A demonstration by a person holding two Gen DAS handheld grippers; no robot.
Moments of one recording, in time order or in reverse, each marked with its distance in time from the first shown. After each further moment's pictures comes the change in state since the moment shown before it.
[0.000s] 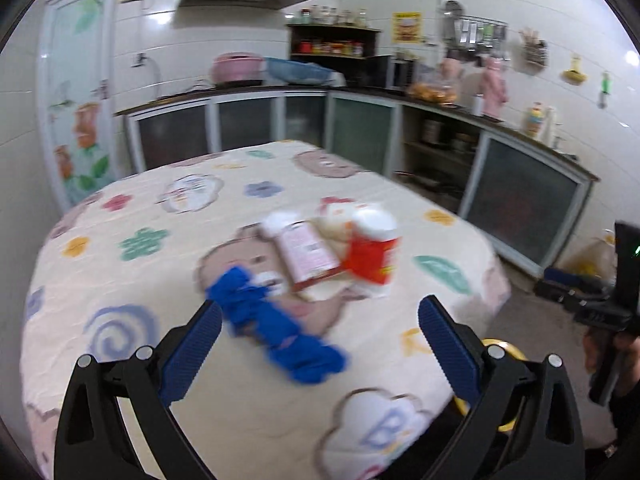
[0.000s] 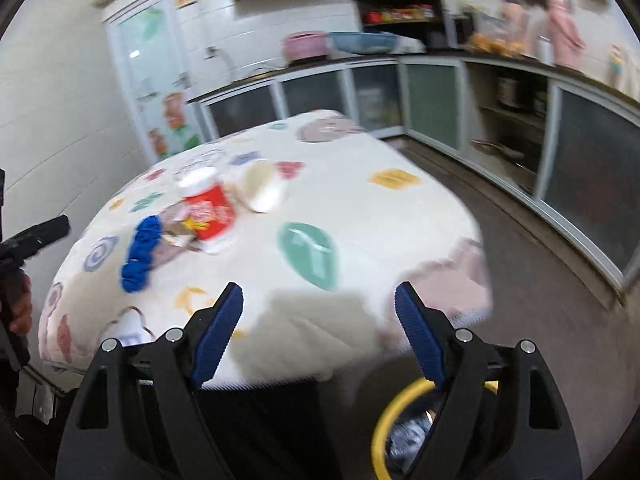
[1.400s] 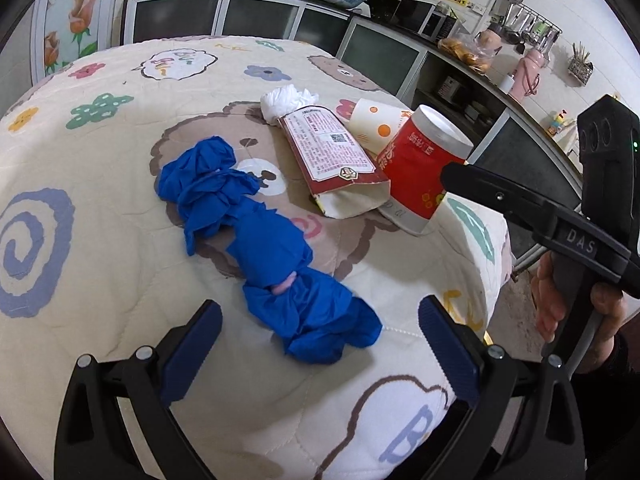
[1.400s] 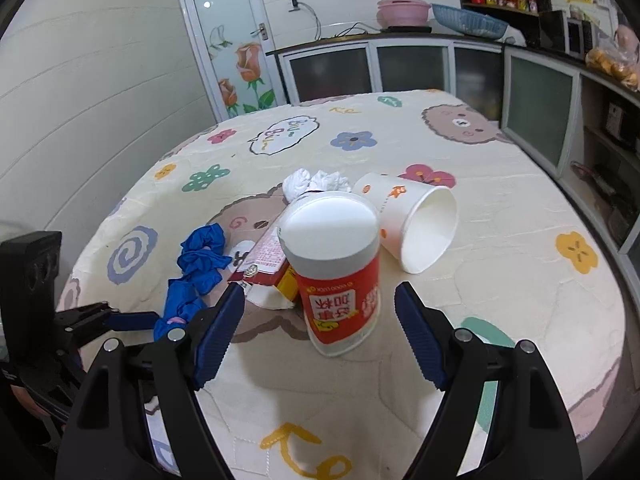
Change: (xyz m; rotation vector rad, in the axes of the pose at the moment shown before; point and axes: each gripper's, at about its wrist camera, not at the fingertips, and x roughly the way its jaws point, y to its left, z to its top) left arm 0.110 0.029 -0.045 -0.234 0.292 -0.165; right arm 0.141 0.111 0.067 -0.160 0.143 0.231
